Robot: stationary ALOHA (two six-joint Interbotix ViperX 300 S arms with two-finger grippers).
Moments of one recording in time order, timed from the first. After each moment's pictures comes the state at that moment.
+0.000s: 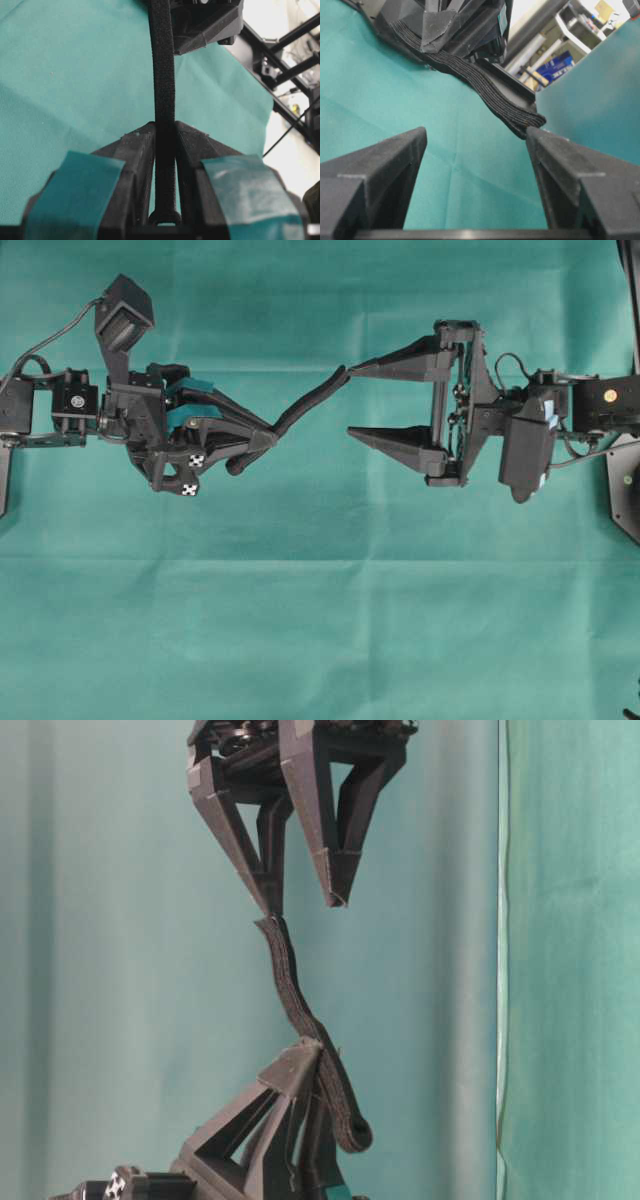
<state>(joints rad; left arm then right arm) 0.04 -0.31 0.87 -0.03 -0.34 -0.67 -0.14 -0.20 0.95 -0.13 -0.74 -0.40</state>
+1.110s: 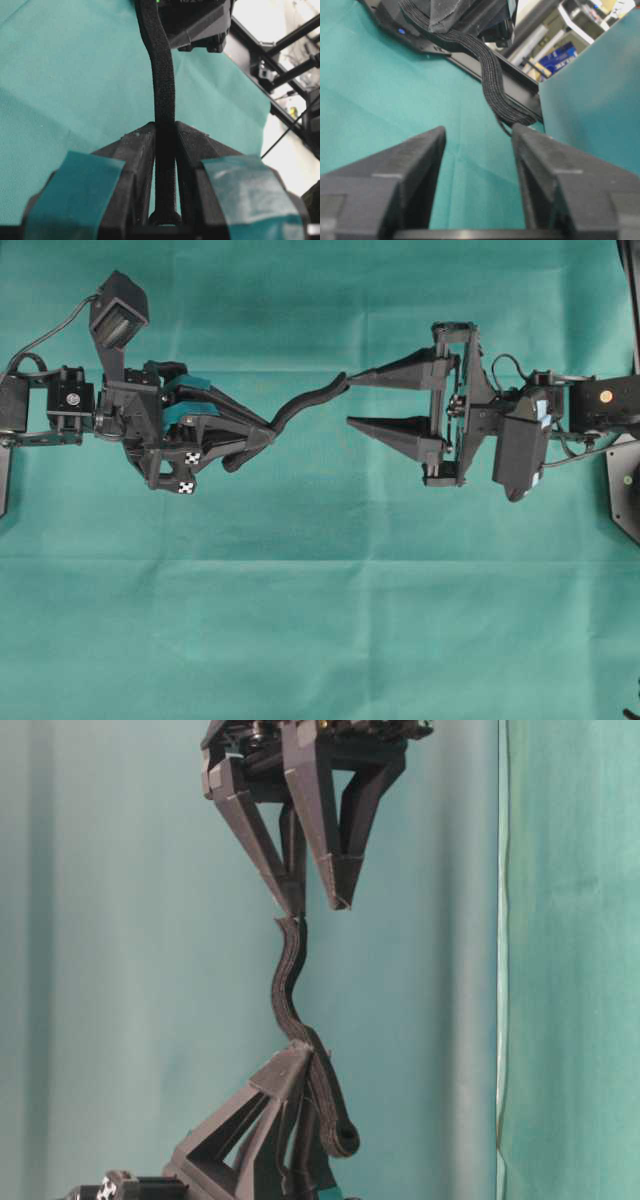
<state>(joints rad) 0.04 -0.32 0.87 -0.03 -0.34 -0.67 -0.14 -0.18 0.95 -0.13 -0.74 -0.39</state>
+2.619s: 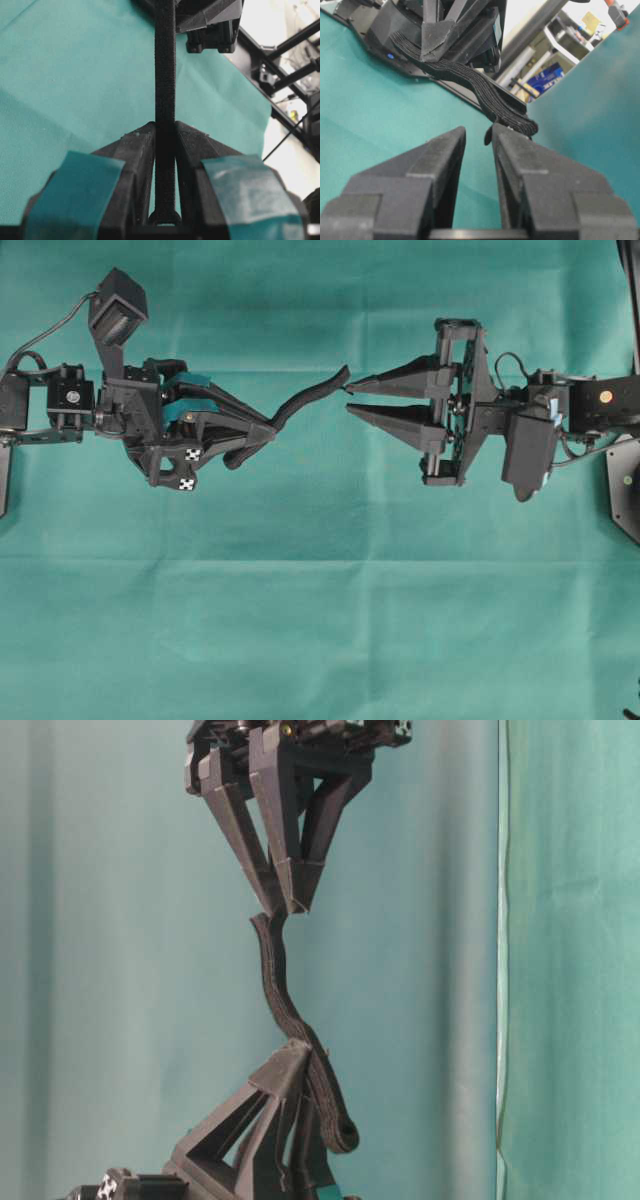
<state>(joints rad) 0.05 -0.32 0.87 -0.03 -0.35 -0.67 -0.14 -0.18 0.95 -0.13 -0.82 -0.39</state>
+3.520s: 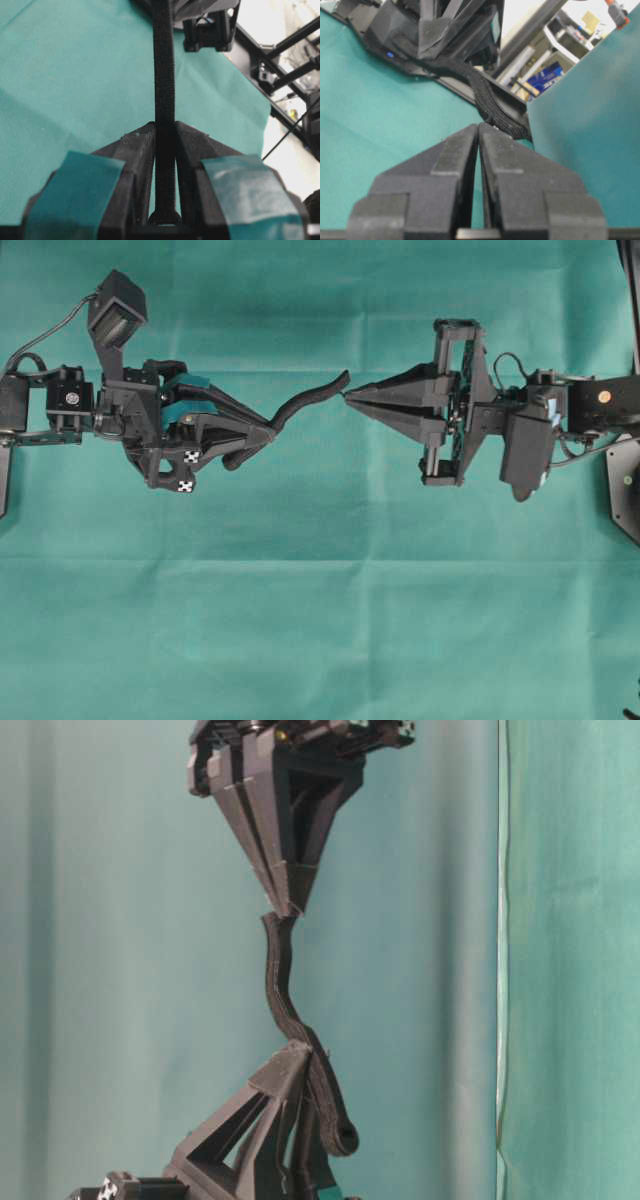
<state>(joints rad) 0.04 -0.32 0.87 -0.03 -0.36 -0.67 -0.14 -0.17 0.95 -0.13 -0.82 -0.39</state>
